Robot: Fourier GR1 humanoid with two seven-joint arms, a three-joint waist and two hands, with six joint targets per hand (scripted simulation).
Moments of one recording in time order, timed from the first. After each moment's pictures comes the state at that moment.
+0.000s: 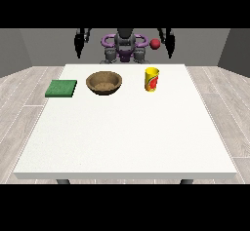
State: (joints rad) left arm -0.01 0.08 0.01 -1.57 0.02 -0.01 0.00; right arm 0.00 -0.10 -0.01 -1.56 0.00 -0.02 0.01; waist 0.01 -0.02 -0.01
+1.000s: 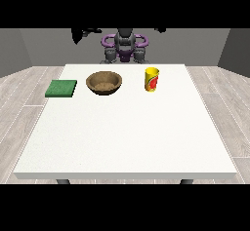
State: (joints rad) left arm 0.10 0.02 -0.16 -1.86 0.07 0.03 -0.02; right arm 0.00 -0.08 -0.08 -1.64 -0.10 0.01 -0.05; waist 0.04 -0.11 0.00
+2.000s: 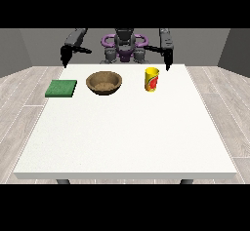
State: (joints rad) left arm -0.26 0.11 0.08 -1.35 0.00 0.03 -0.36; right arm -0.24 -0.20 -0.19 -1.36 -0.15 0.15 -0.29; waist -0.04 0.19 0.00
